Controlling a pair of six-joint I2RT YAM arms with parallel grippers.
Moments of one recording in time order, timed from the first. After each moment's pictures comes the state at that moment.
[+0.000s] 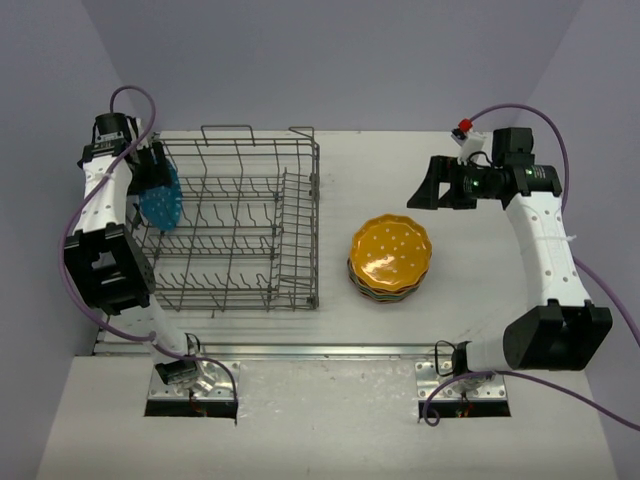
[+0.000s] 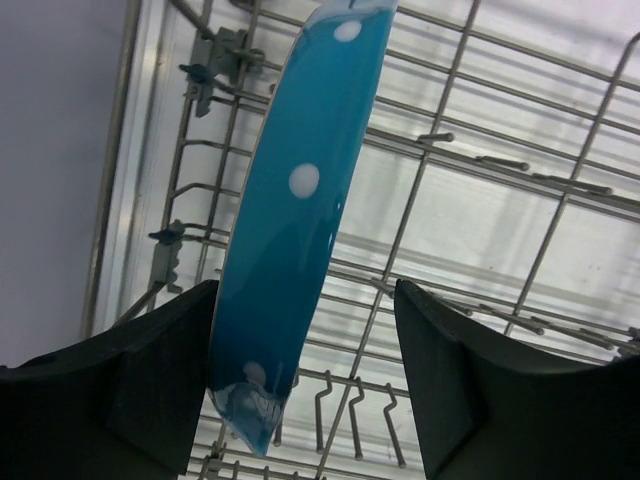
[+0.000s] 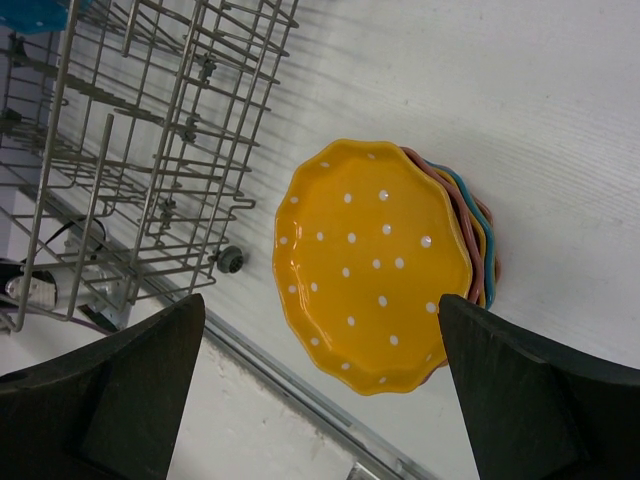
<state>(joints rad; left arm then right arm) 0.34 1.76 1.63 -0.81 0.06 -0.01 -0.06 1.39 1.40 -0.92 -0.66 -0.02</state>
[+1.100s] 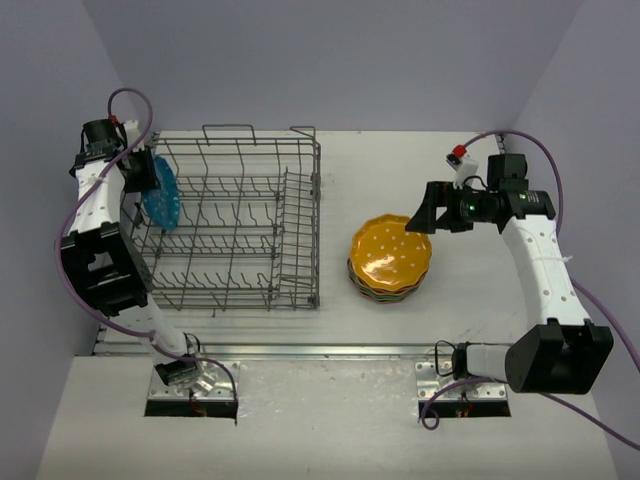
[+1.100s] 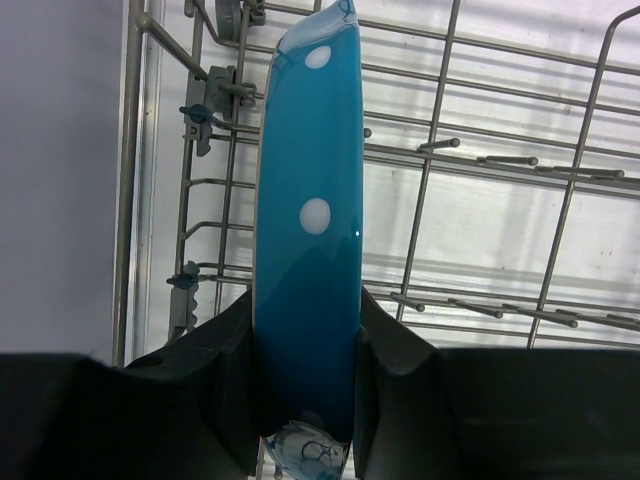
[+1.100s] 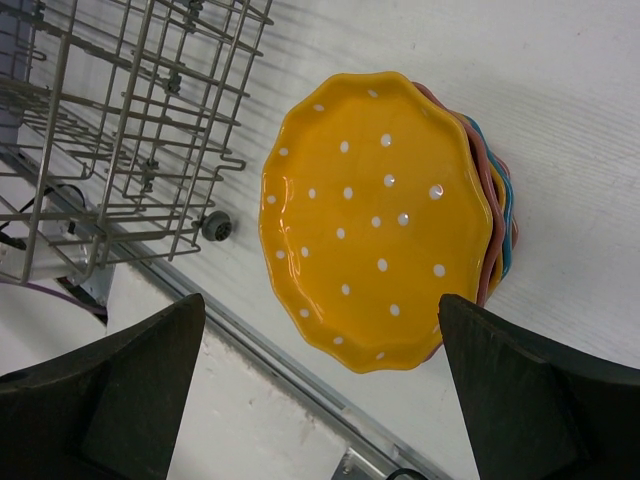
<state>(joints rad) 0.40 1.77 1.58 -0.72 0.21 0.12 -0.06 1.28 1.18 -0.86 -0.67 -0.06</state>
